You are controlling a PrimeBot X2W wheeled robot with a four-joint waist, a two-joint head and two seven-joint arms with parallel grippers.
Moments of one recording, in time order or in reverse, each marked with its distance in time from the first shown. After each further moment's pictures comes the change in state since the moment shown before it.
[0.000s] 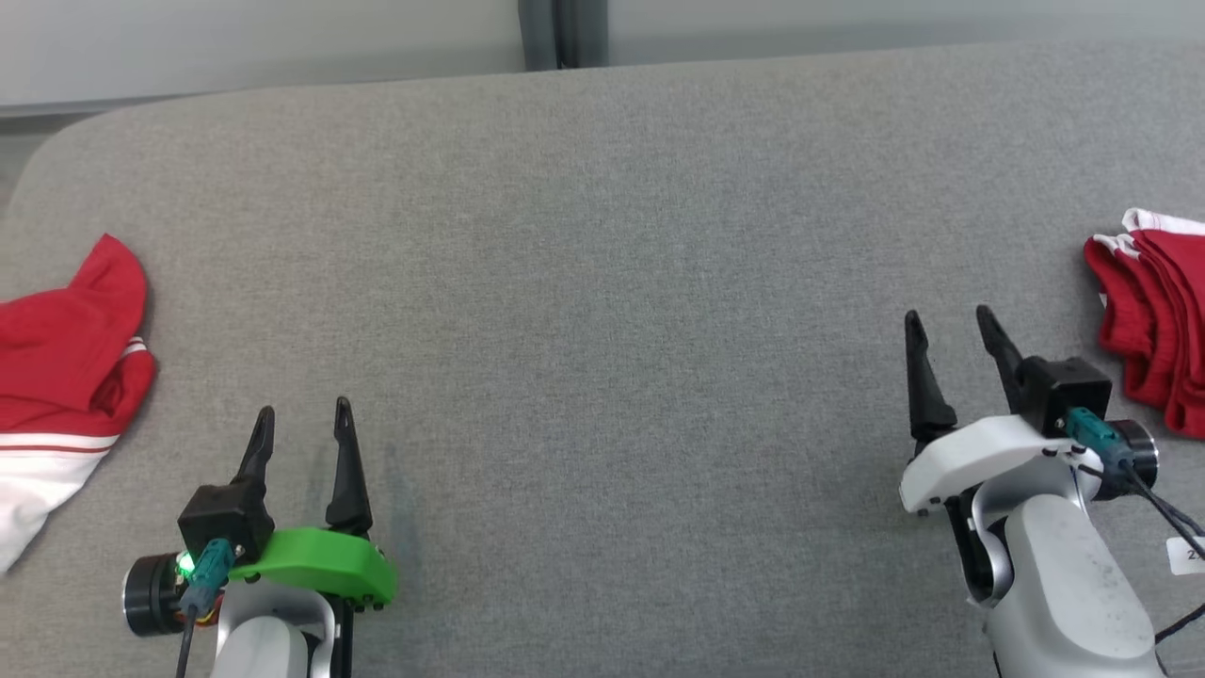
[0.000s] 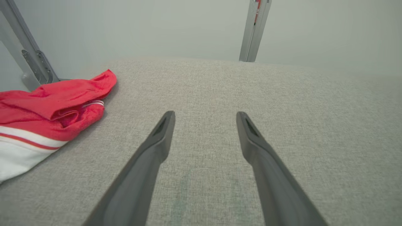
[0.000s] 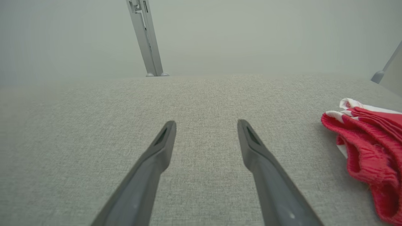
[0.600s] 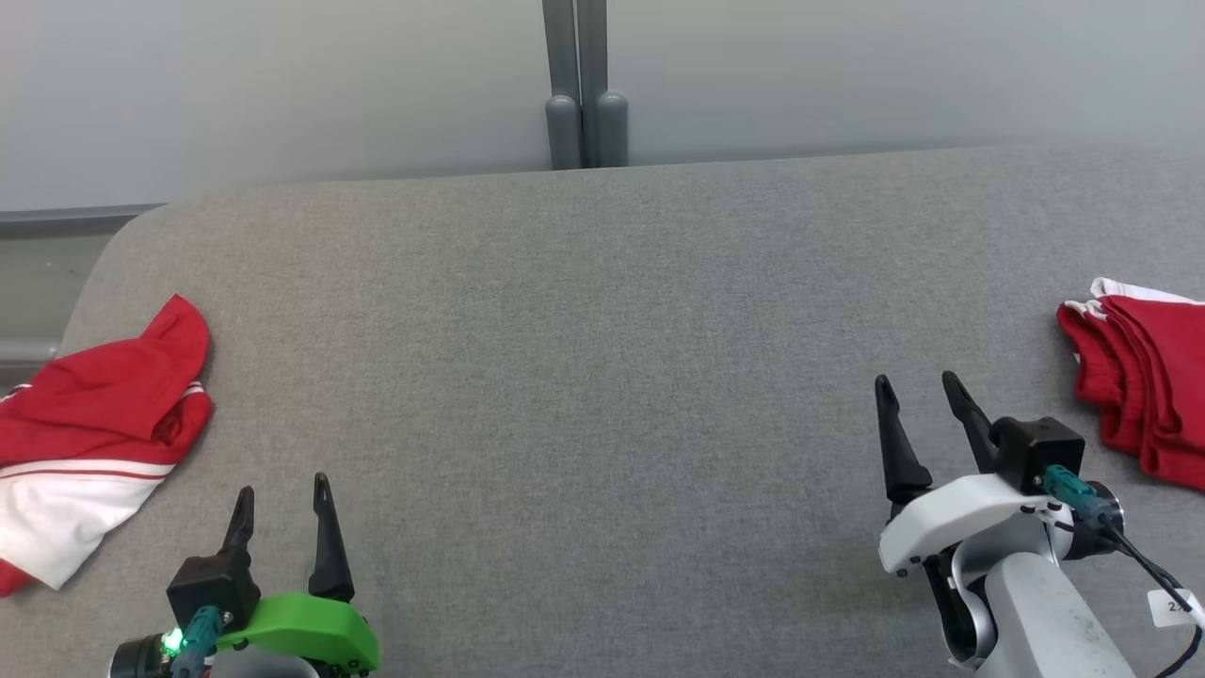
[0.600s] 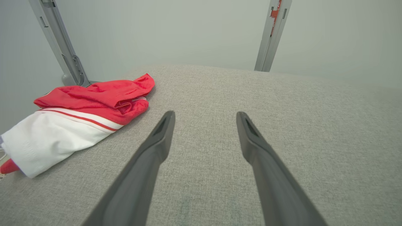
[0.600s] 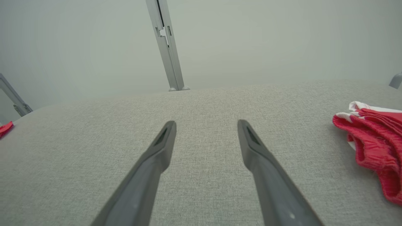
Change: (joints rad) left arm 0.118 0.000 0.045 0.001 0.004 0.023 0.000; right arm 0.104 0.001 0.082 -0.015 0.106 0.000 0.000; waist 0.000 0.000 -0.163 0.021
